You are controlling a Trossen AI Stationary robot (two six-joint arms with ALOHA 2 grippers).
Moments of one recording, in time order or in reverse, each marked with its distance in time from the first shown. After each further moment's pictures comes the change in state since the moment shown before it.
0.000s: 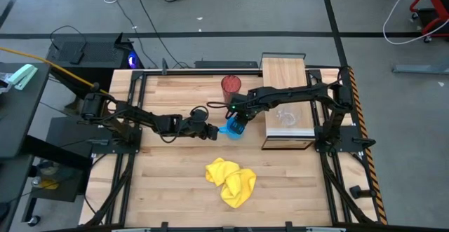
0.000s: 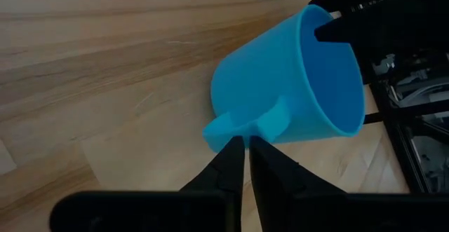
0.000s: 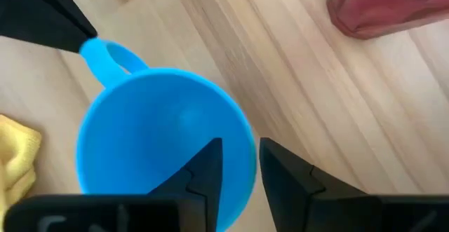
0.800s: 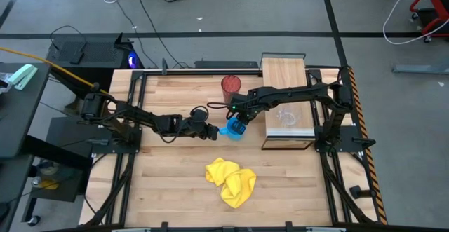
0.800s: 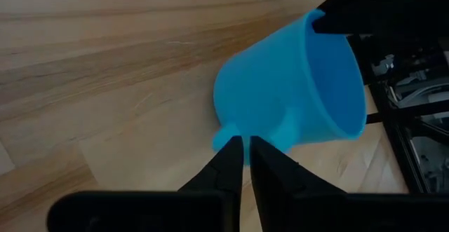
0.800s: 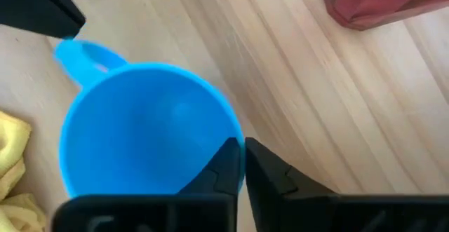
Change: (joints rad) left arm 0.000 0.000 0.000 0.003 0.000 -0.001; right arm -0.002 0.000 0.000 -0.026 0.002 -0.007
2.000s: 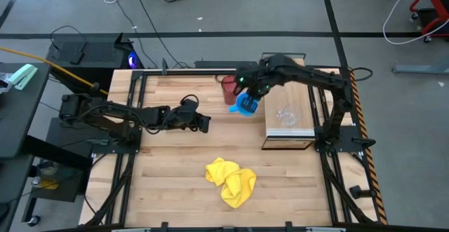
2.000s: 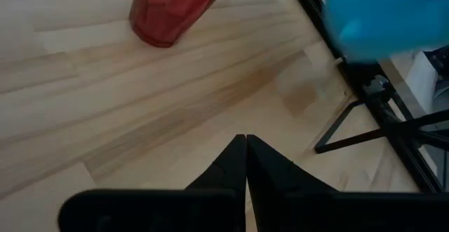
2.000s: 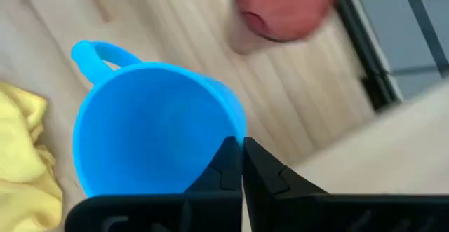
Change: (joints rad) left arm 0.050 -0.269 0.000 -0.235 -0.072 0.185; right arm -0.051 0.000 0.635 -0.678 0.121 -0.117
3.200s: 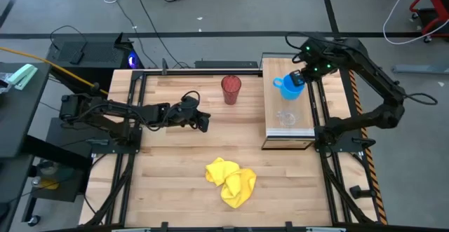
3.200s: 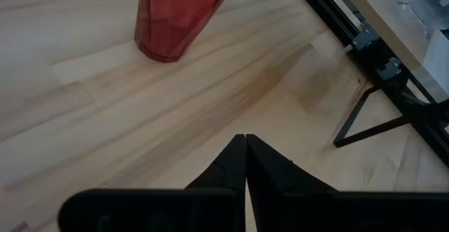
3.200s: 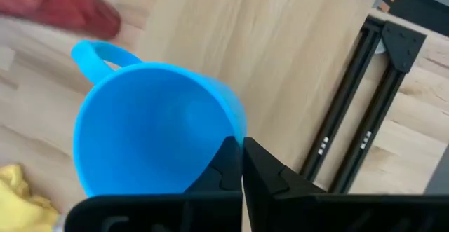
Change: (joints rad) left arm 0.046 0.000 0.000 -0.003 0.038 0.158; right arm -0.522 -0.582 -0.453 -0.052 -0.140 0.158
